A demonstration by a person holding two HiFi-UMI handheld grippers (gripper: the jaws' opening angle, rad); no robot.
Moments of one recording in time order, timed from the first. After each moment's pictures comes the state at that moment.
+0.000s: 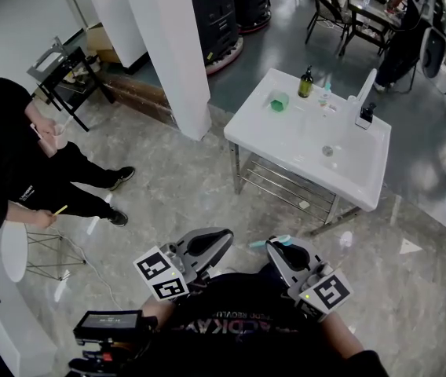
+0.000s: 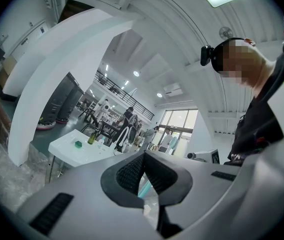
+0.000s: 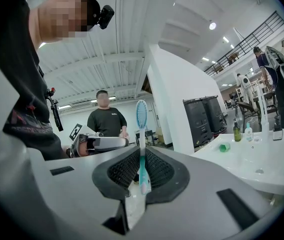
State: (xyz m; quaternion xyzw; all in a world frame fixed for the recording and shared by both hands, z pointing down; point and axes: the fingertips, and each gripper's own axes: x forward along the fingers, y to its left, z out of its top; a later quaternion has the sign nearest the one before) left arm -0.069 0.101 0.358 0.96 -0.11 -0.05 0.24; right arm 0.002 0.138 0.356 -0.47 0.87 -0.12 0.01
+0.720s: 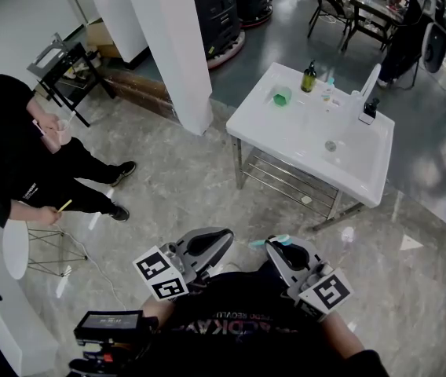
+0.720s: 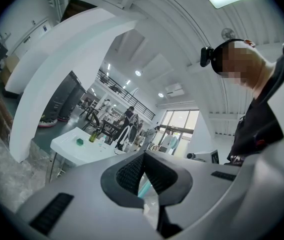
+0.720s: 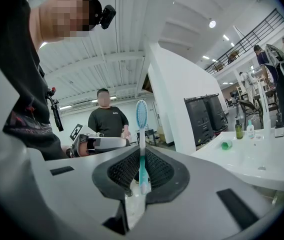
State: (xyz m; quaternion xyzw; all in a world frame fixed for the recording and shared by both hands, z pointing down) left arm -0.076 0.105 0.368 0.96 -0.12 -0.04 0.25; right arm -0.007 0.141 0.364 -0.46 0.88 -0.13 0.01
